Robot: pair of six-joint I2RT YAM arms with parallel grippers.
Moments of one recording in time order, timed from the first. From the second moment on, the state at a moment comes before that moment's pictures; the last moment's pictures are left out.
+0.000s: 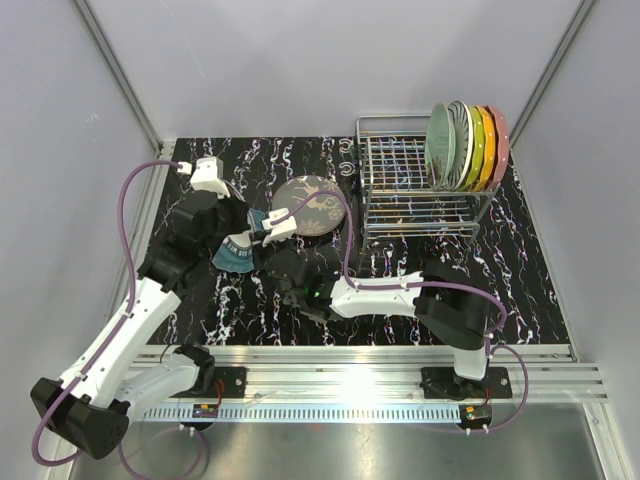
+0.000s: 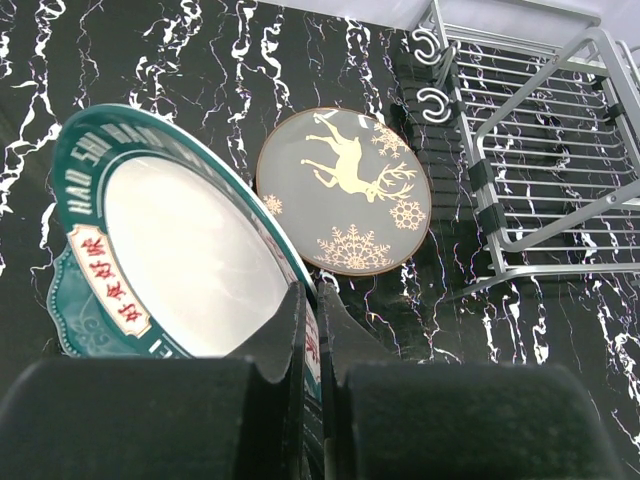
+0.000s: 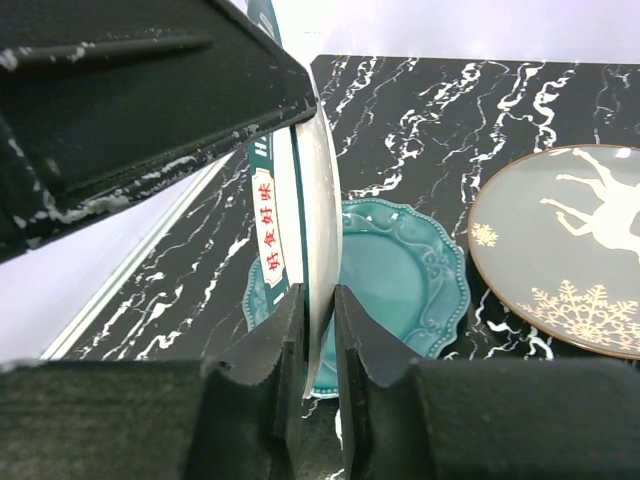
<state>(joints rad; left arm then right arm) -0.45 0.95 0.98 -0.37 -0.24 -0.40 1.23 1.90 1.25 0.65 0.73 0.28</state>
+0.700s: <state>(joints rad) -0.45 0.96 0.98 -0.36 -0.23 -0.36 1.23 1.90 1.22 0.55 0.84 0.23</state>
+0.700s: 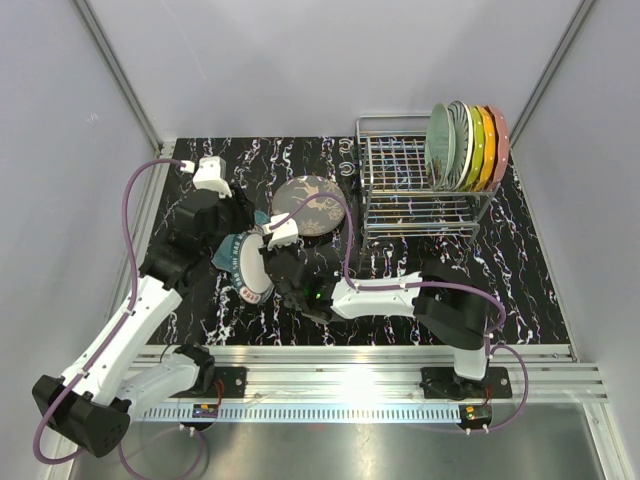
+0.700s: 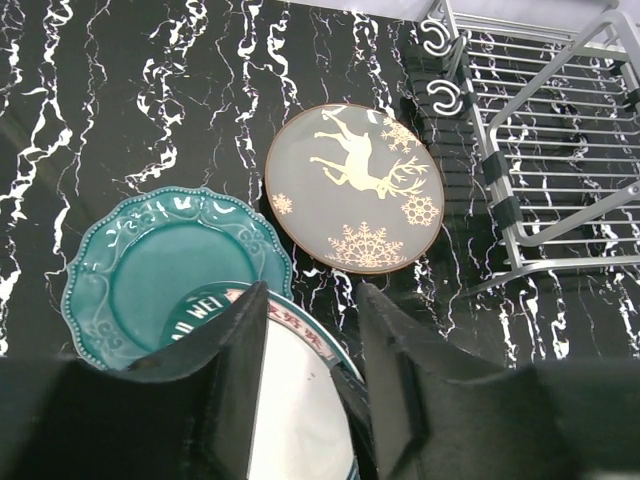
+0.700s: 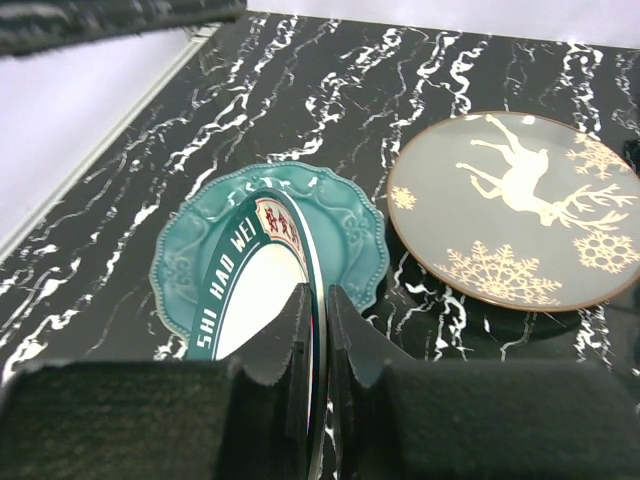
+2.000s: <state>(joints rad) -0.44 1.21 1.03 -0.31 0.40 -0.31 1.06 0.92 0.71 0.29 0.88 0.40</state>
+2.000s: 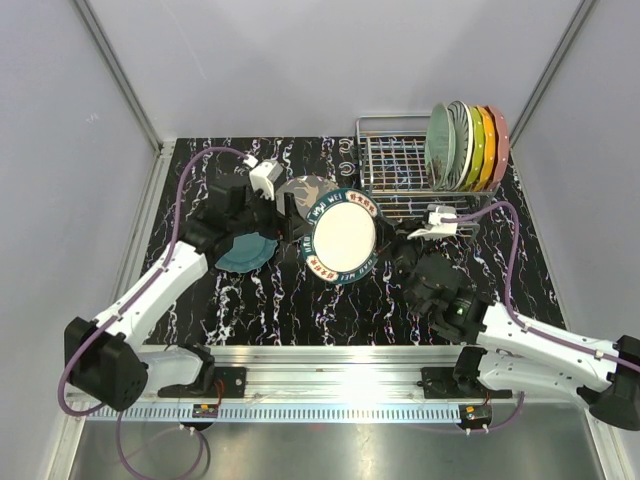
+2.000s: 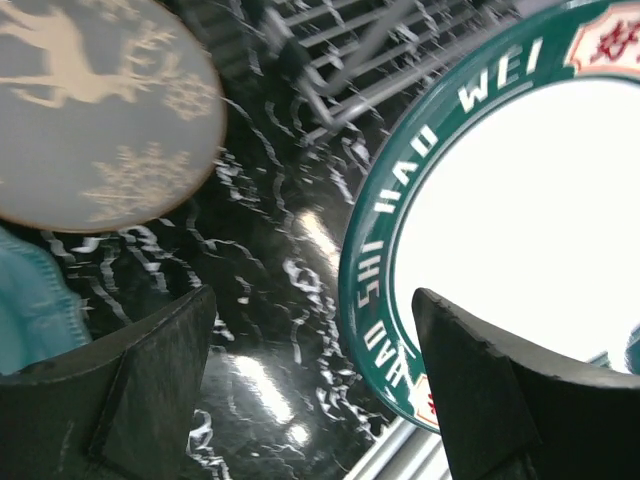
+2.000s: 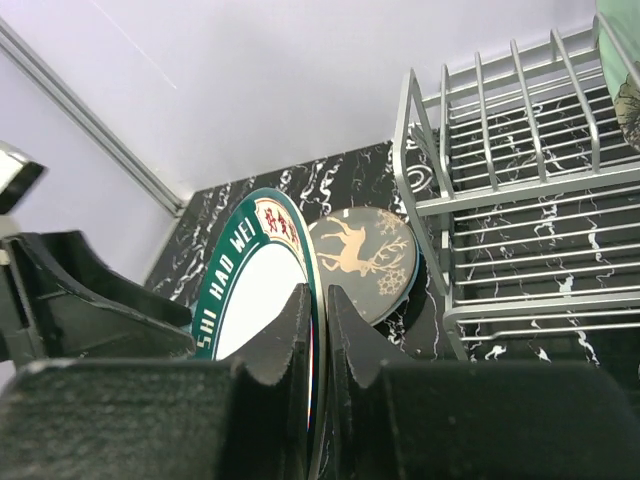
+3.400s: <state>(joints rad) -0.31 1.23 1.02 -0.18 0.65 -0.39 1.05 0.86 0.60 0.22 0.69 0.57</state>
